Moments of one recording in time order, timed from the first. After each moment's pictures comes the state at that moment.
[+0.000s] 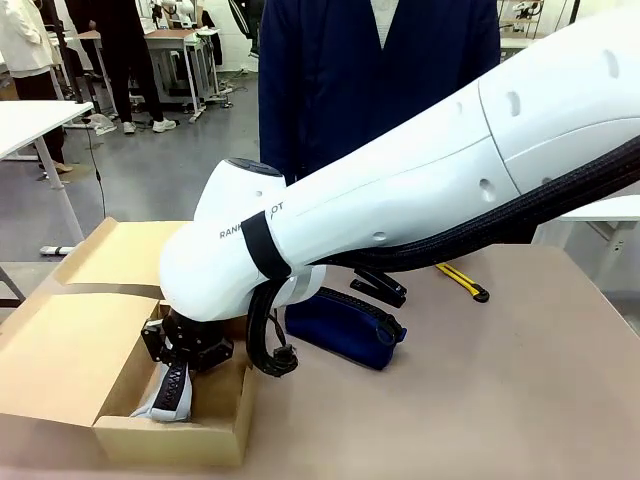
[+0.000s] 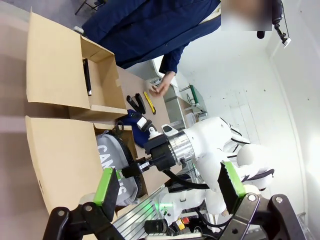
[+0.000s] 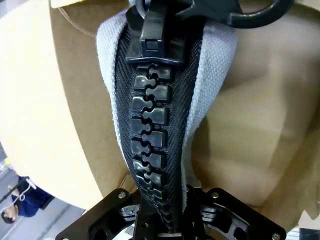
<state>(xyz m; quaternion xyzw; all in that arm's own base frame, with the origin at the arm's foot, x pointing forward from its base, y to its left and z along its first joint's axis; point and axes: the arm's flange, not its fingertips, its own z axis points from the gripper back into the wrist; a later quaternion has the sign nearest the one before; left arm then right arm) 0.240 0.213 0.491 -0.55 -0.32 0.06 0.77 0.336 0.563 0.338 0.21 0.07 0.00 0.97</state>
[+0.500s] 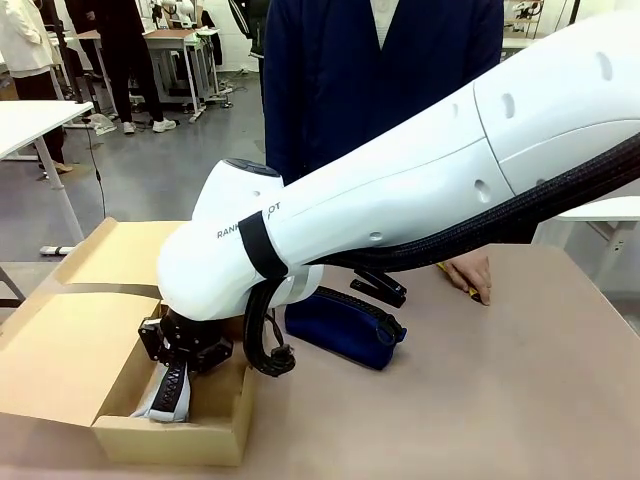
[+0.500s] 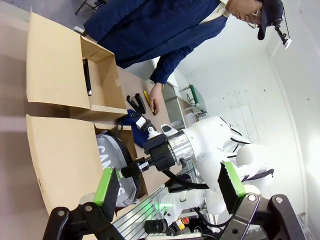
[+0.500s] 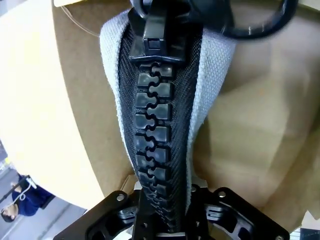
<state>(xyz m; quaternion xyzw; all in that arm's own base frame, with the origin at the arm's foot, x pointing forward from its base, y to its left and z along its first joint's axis) 0.240 0.213 0.491 -0.55 -0.32 0.06 0.77 0.336 0.567 0.339 0.21 0.07 0.01 0.97</state>
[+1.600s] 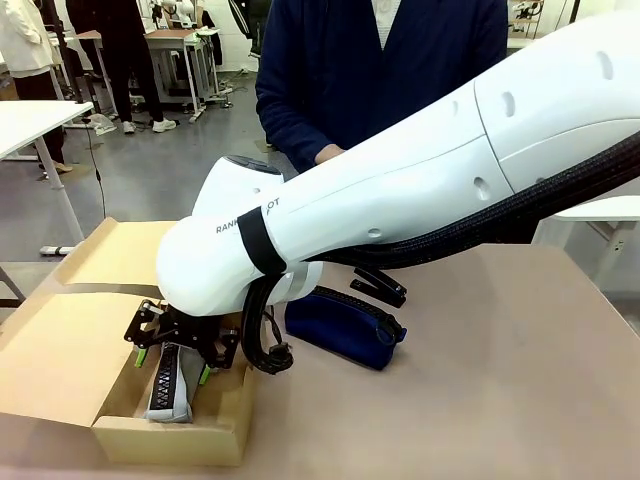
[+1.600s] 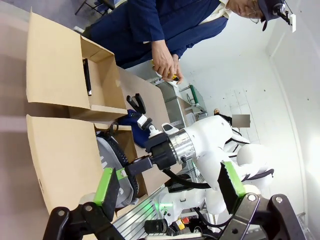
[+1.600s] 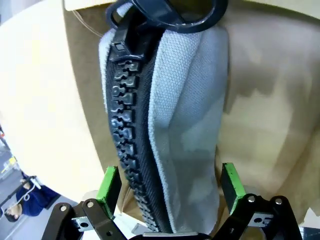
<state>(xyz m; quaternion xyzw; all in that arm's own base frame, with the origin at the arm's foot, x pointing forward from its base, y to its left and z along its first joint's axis) 0.240 0.213 0.491 -0.55 -0.32 0.06 0.77 0.339 0.568 0.346 0.22 0.07 0.00 0.97</state>
